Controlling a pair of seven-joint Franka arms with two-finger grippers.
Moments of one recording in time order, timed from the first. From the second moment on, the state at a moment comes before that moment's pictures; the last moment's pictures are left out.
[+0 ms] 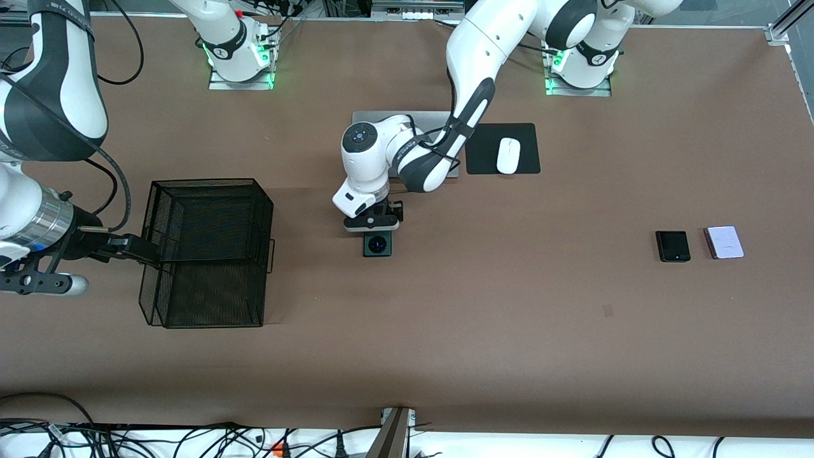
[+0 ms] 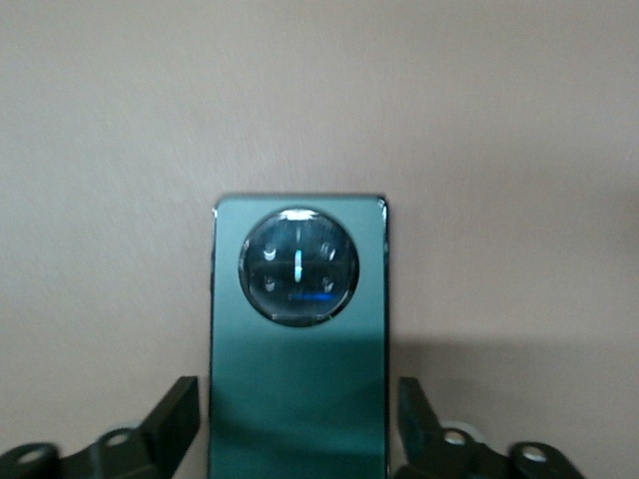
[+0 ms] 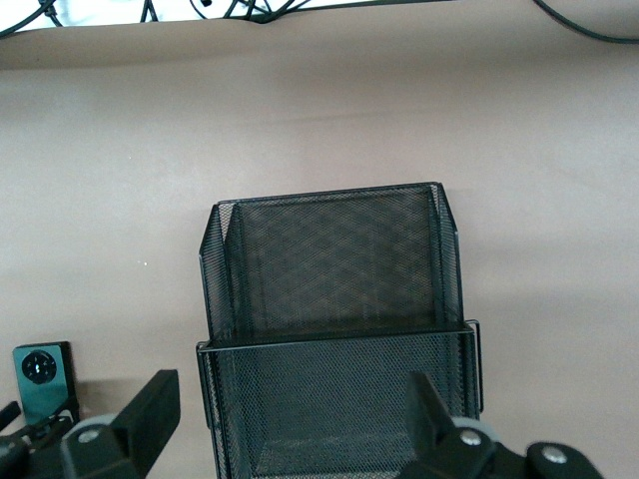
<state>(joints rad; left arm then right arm) -0.95 1.08 0.11 -1.06 0.06 2.25 -1.02 0.02 0.45 0.06 -1.25 0.01 1.76 0.13</state>
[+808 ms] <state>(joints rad) -0.79 0.83 0.15 -1.19 0.06 2.09 -0.97 0.03 0.45 0.06 -1.25 0.02 1.70 0.13</state>
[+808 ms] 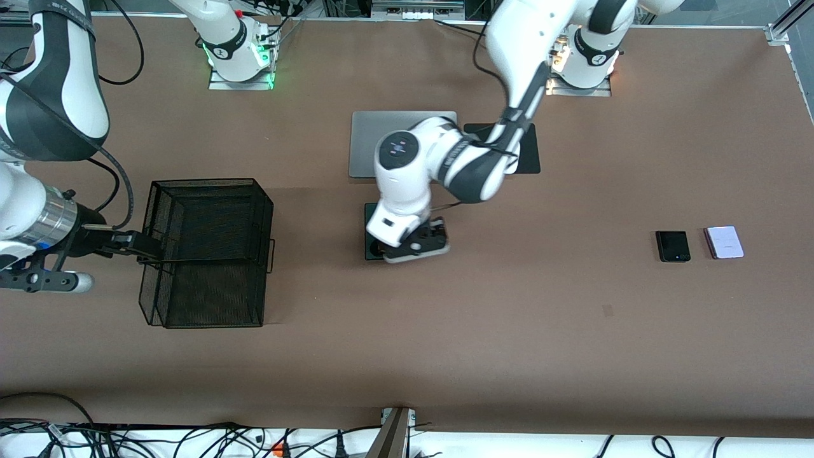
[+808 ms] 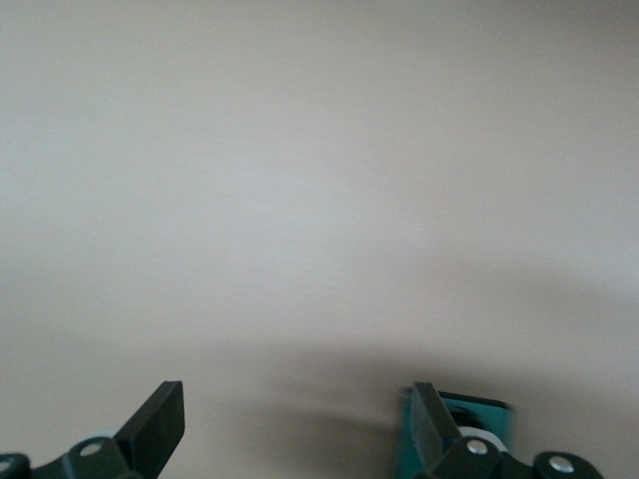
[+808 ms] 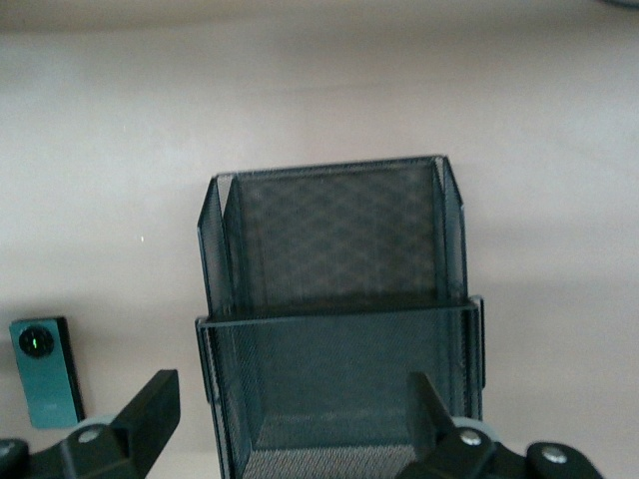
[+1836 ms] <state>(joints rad) -0.24 0.37 0.15 -1.80 0.07 2.08 -0.13 0.54 0.69 0.08 -1.29 0.05 1.96 0.57</state>
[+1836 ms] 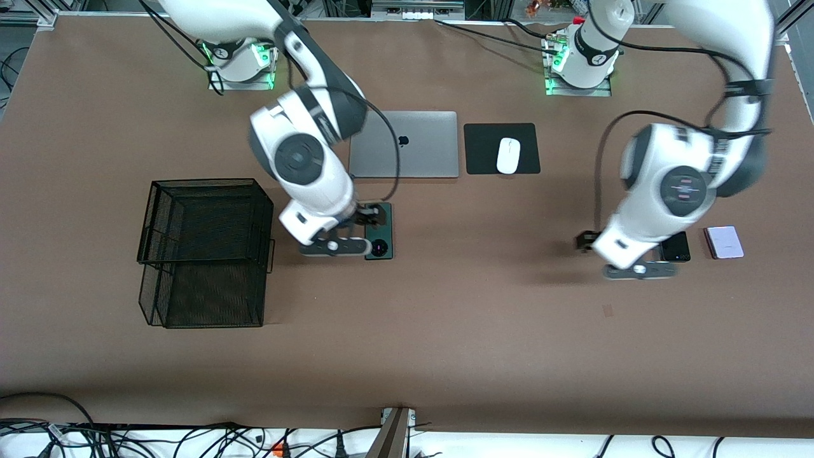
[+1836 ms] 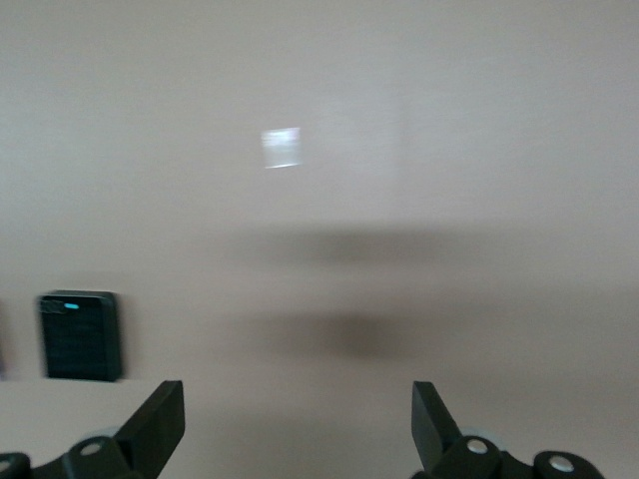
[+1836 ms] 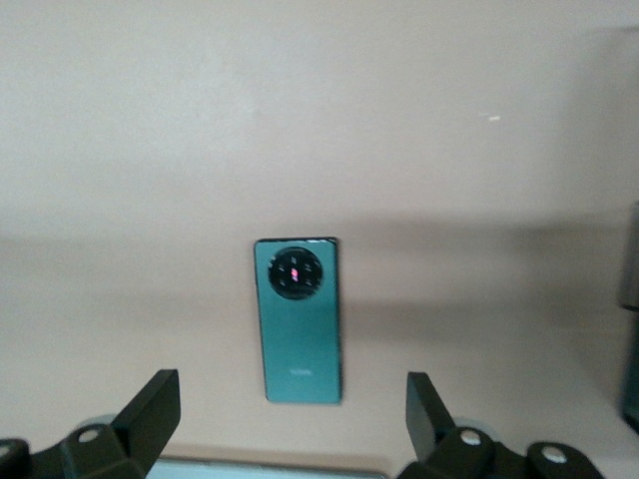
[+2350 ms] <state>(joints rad) -0.01 0.36 0.15 -1.92 0.07 2.28 0.14 0.59 0.79 0.08 -1.40 0.06 2.15 0.51</state>
